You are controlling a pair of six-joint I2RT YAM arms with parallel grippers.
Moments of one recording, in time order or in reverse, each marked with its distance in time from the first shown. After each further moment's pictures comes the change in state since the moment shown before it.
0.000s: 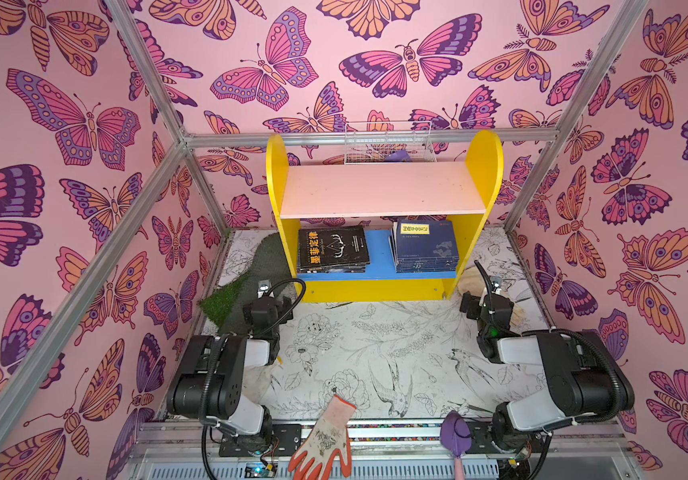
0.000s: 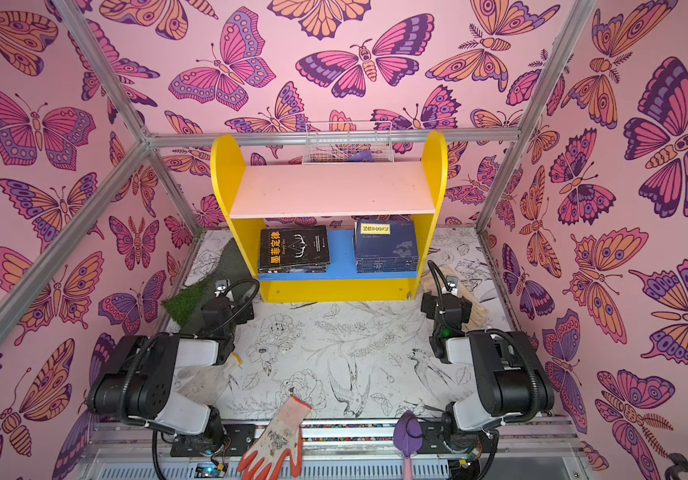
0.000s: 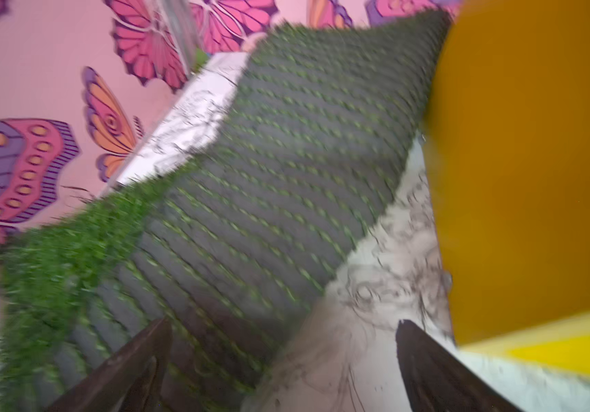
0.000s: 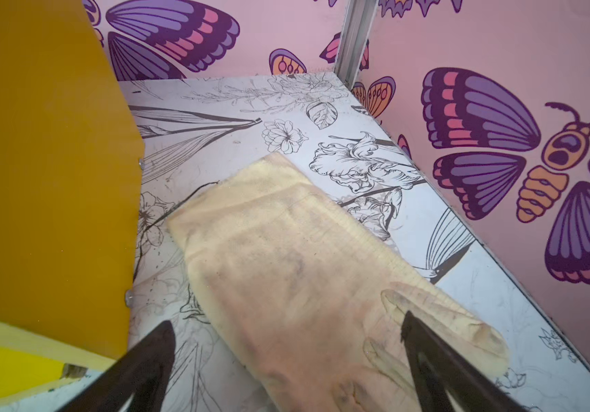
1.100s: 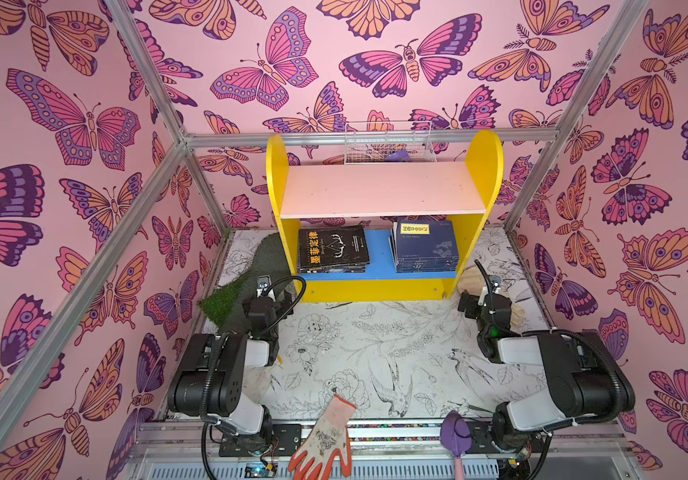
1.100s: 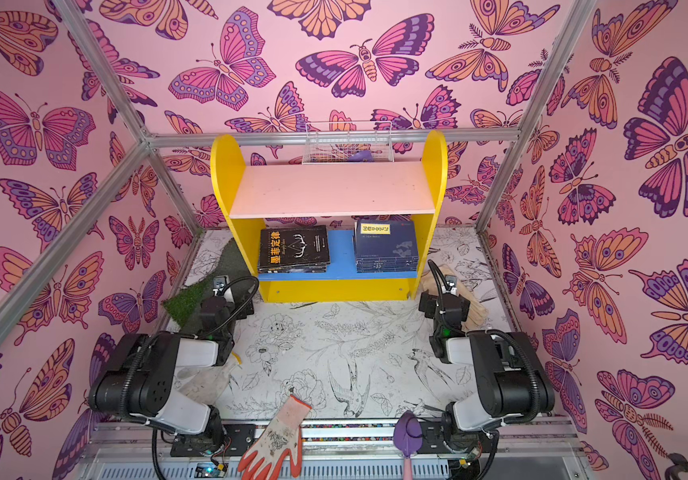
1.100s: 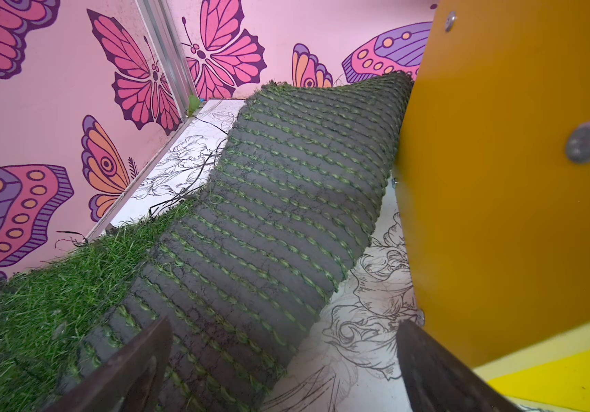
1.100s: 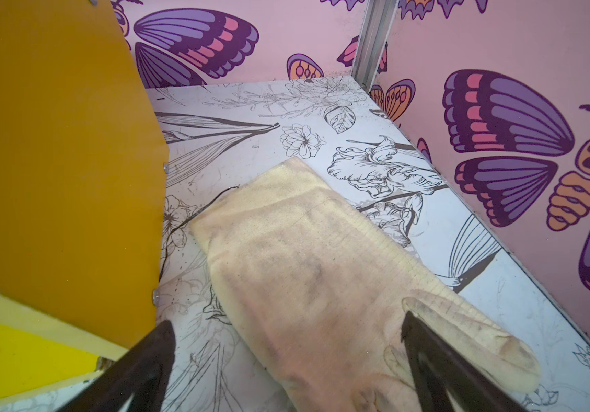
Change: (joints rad) left arm 0.013 0.006 -0.005 0.155 0.034 0.022; right arm -0.001 0.000 0.000 0.008 -0.045 0.007
